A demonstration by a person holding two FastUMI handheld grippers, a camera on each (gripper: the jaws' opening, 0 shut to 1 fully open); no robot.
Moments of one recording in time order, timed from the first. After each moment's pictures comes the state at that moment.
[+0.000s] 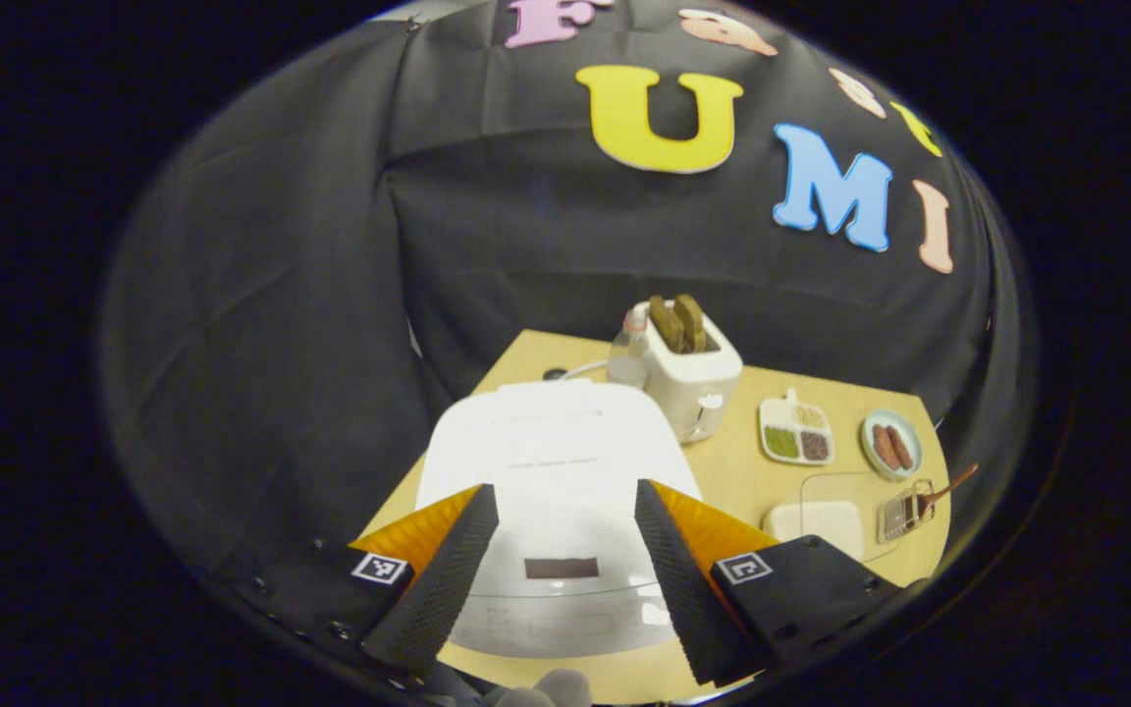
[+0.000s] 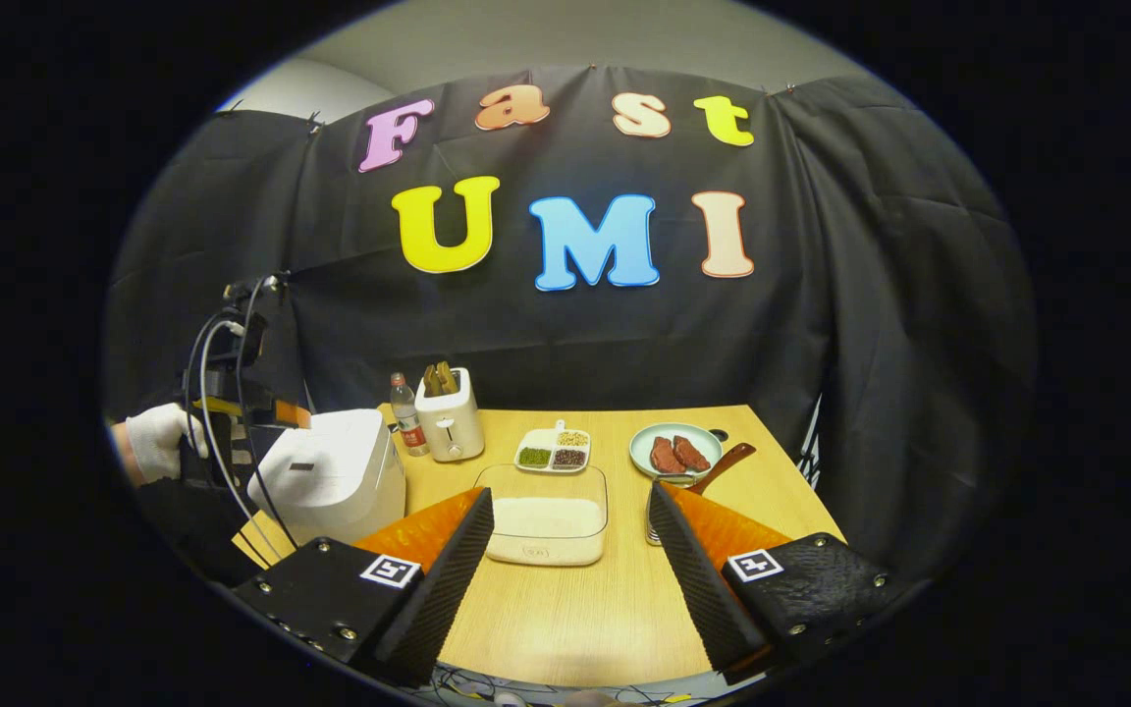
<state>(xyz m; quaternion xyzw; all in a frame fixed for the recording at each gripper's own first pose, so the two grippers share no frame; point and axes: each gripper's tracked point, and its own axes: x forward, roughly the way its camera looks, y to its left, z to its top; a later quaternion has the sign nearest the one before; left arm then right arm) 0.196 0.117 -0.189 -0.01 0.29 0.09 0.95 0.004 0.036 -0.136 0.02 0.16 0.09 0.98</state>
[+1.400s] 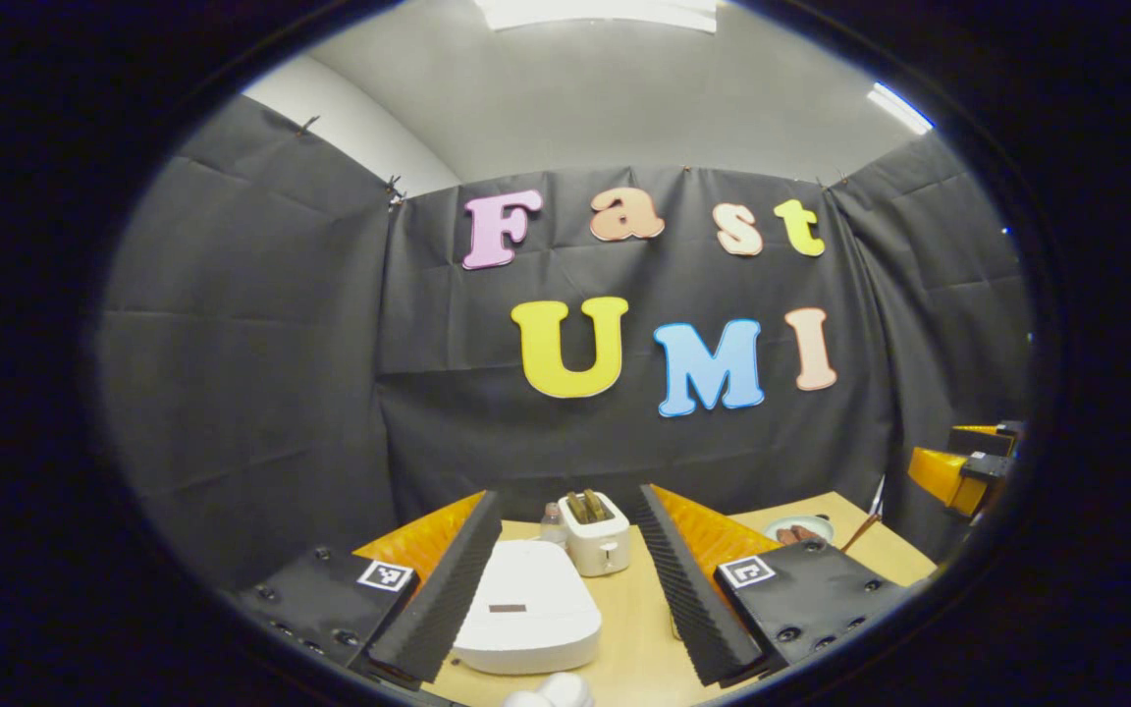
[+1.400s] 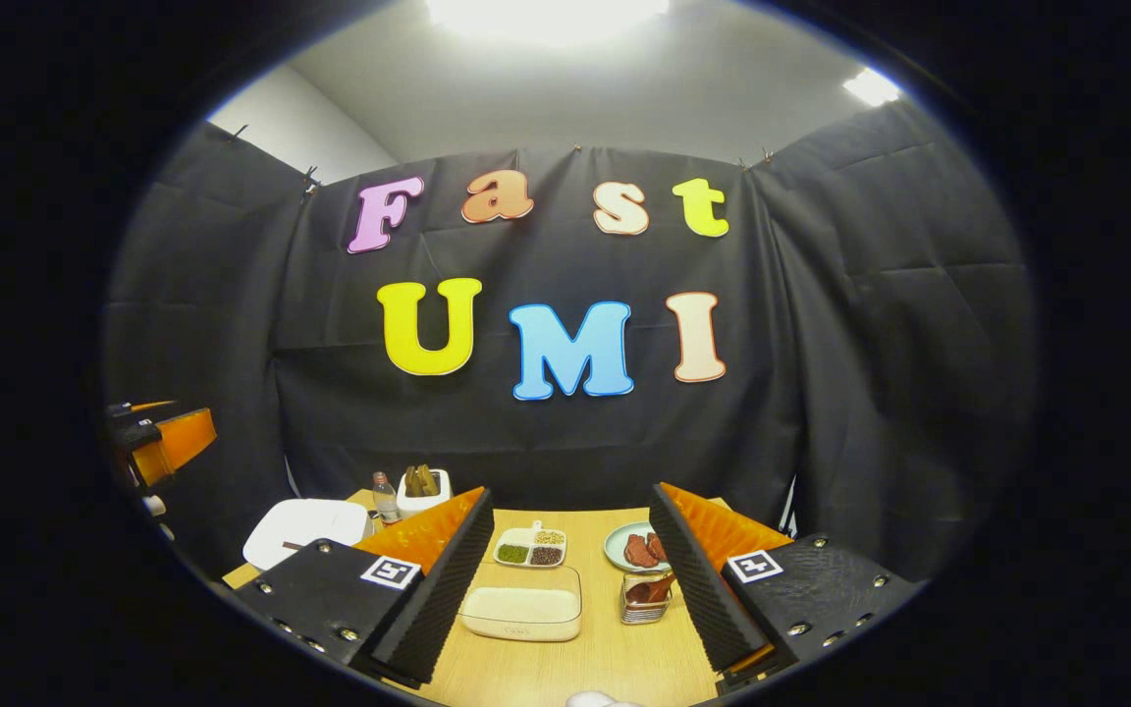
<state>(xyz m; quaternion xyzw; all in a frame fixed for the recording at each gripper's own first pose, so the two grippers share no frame) 0.014 0.026 -0.011 0.03 0.01 0.02 1.00 0.020 0.015 -0.037 0.02 0.03 0.05 1.00</state>
